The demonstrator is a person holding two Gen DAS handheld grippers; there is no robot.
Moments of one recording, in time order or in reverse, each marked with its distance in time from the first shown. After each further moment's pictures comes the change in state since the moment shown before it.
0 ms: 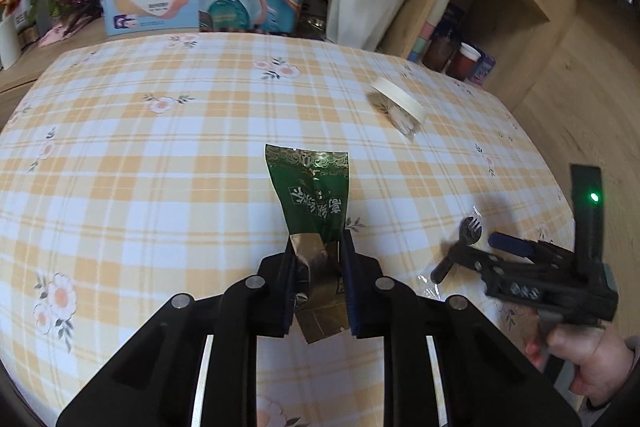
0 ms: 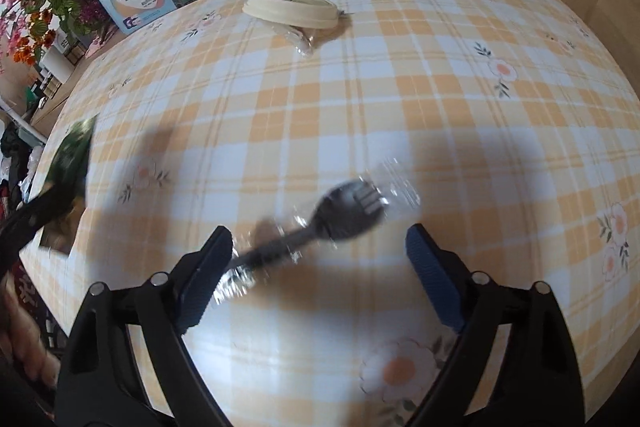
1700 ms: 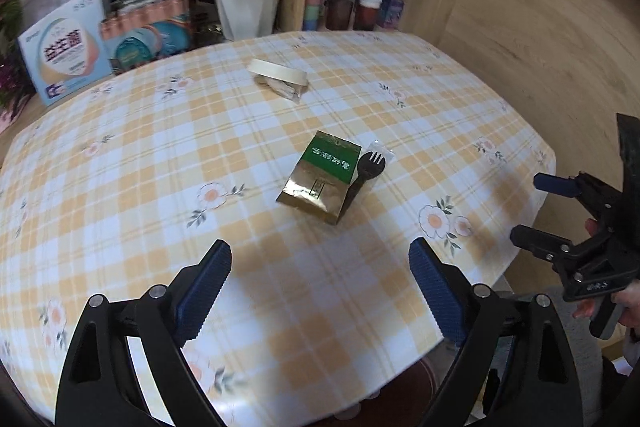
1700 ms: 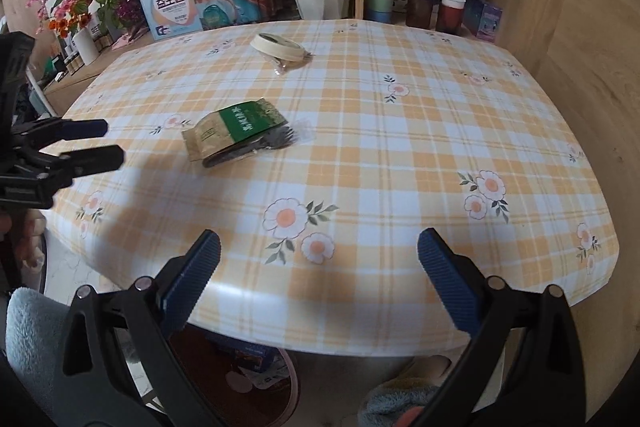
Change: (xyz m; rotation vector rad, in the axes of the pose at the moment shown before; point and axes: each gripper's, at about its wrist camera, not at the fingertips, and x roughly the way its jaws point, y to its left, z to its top) left arm -0.017 -0.096 -0.031 0.334 0.081 -0.104; right arm -0.130 -0.062 -0.097 -0.144 -0.183 -0.052
